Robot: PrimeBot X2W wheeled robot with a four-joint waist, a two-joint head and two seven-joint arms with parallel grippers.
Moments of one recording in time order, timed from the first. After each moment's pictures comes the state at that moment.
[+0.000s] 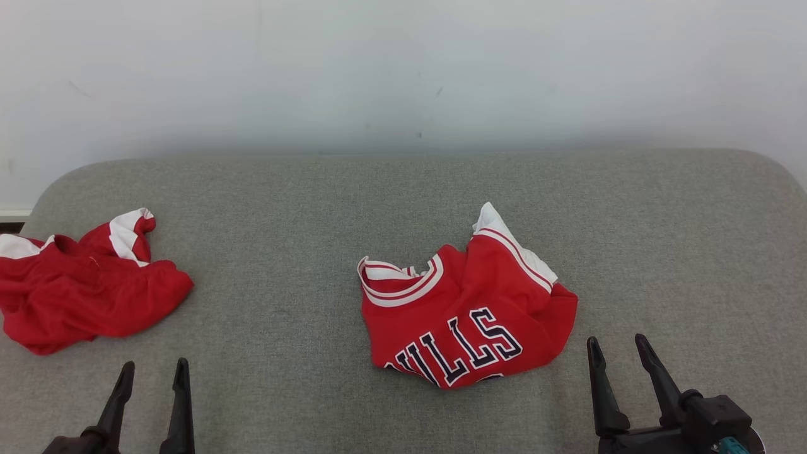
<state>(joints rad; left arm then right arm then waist) 0.04 0.17 0.05 0.11 -0.24 -0.09 -0.26 0.00 -0.05 0.05 0.19 0.17 0.13 -0.24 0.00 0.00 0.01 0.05</state>
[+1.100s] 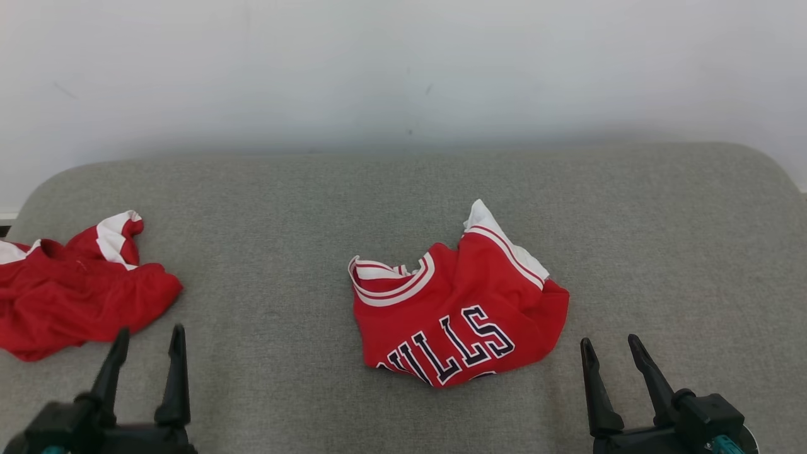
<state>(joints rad) -0.02 0.16 0.08 0.14 -0.21 -0.12 -0.26 0.00 -0.05 0.06 0.20 0.17 0.13 -0.24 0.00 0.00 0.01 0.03</state>
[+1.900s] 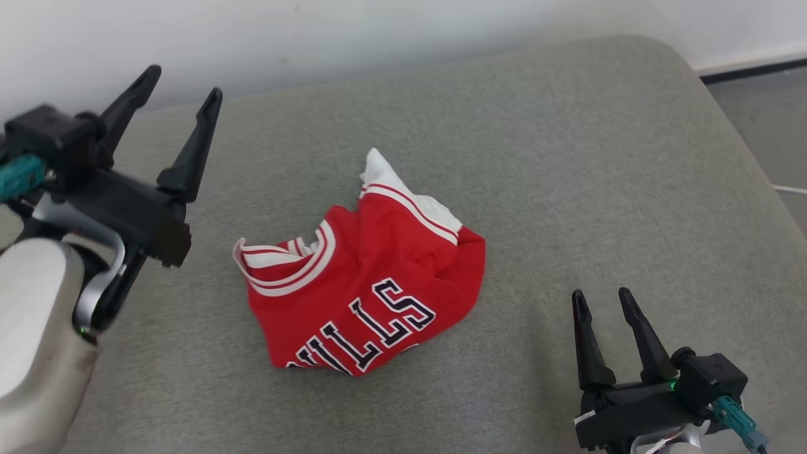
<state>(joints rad) -0.73 0.49 -0.37 0.23 -0.49 -0.13 -0.07 -0.12 -0.05 0.10 0.22 0.26 0.13 -0.26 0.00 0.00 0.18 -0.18</state>
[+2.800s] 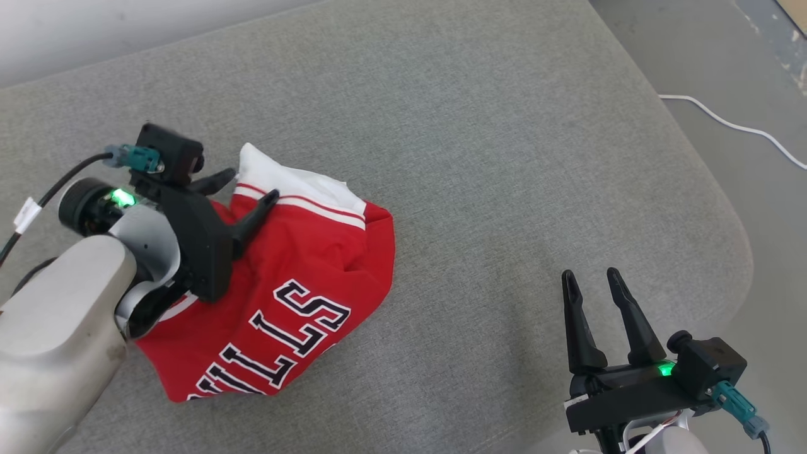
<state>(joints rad) -0.99 0.56 -0.95 0.50 -0.92 -0.13 0.16 -0.16 -0.05 0.14 0.19 0.35 0.13 -0.26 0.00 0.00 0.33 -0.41</state>
